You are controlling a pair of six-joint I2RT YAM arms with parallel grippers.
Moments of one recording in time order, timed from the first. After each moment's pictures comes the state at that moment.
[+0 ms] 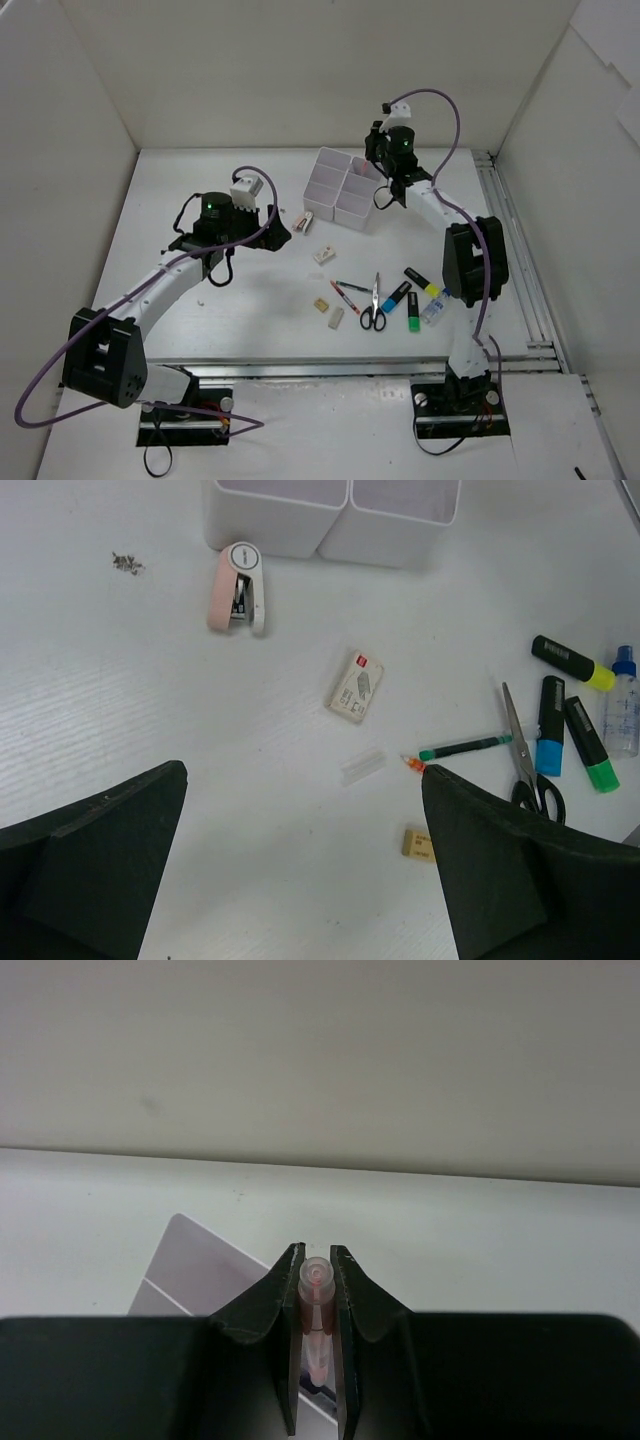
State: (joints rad) left arm -0.33 1.37 0.96 -0.08 0.37 -0.23; right arm 0.28 2.02 1.58 0.31 0.05 0.19
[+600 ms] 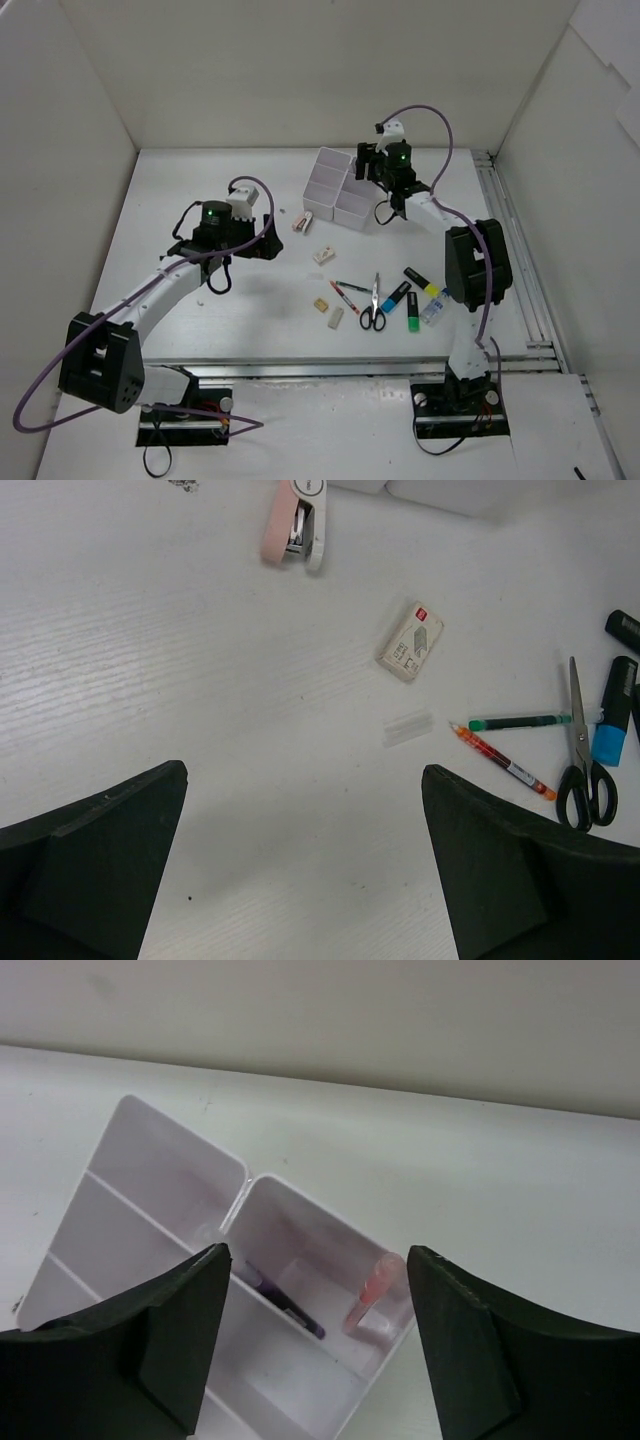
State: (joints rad) left arm -0.33 1.34 0.90 -0.17 0.26 -0.23; right arm 0.29 2.04 1.47 0.31 0.06 0.10
